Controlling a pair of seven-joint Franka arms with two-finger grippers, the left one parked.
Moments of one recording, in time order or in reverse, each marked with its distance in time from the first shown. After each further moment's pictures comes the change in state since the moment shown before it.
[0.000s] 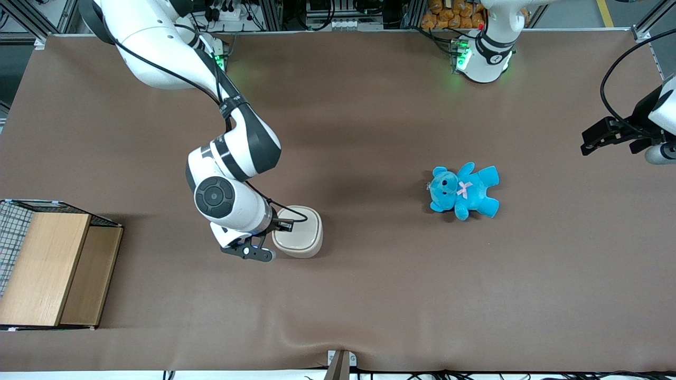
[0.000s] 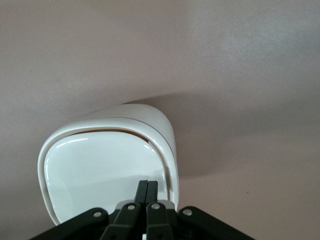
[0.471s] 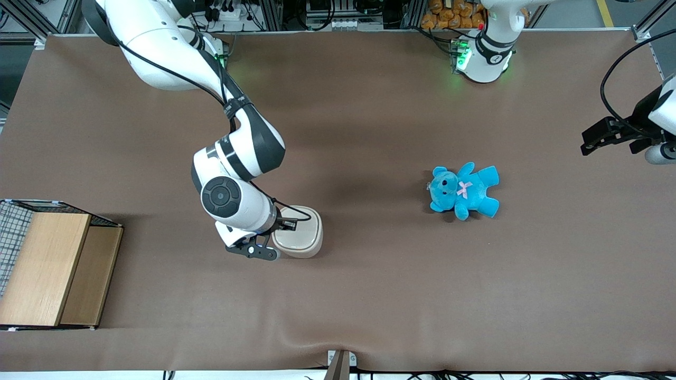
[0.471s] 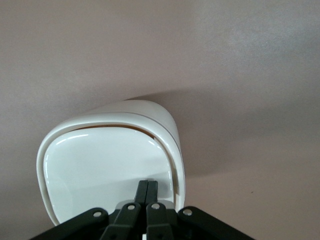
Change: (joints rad) arm 0.010 0.010 0.000 0.000 -0.004 0.004 0.001
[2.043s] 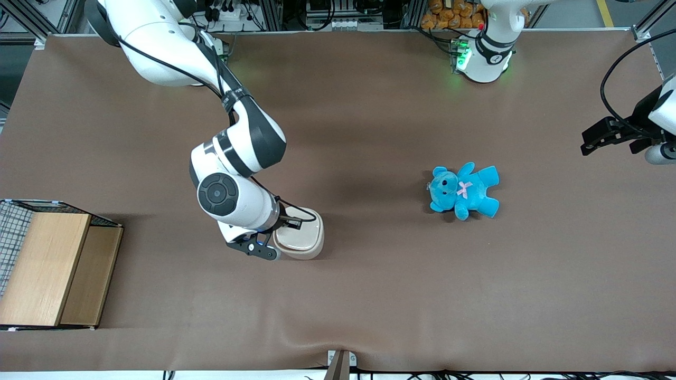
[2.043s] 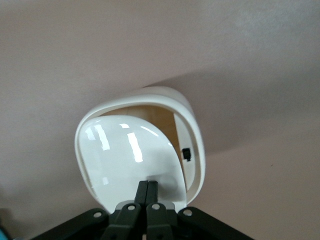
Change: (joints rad) arm 0.009 0.006 0.009 0.088 0.073 -0.067 0.118
